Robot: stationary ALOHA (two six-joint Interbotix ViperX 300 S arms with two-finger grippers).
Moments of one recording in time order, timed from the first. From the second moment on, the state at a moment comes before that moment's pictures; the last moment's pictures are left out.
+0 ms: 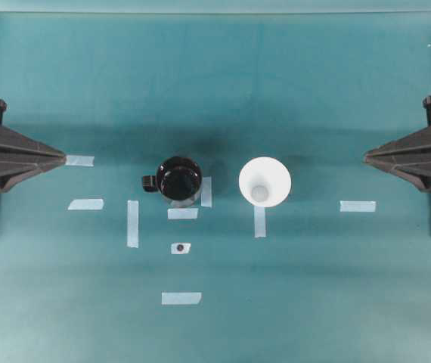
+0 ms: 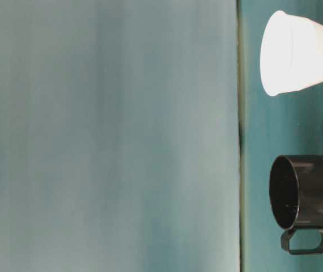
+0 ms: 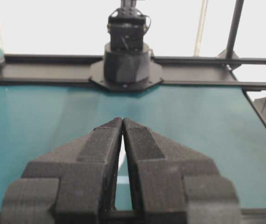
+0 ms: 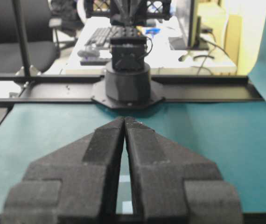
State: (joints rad) left arm 0.00 -0.96 1.17 0.00 -0.29 0.00; right arm 0.00 -0.97 1.17 0.00 -0.29 0.01
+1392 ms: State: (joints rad) left arm 0.08 -0.40 0.90 0.02 0.20 -0.01; right arm -0.17 -0.51 0.87 0.08 0.38 0.11
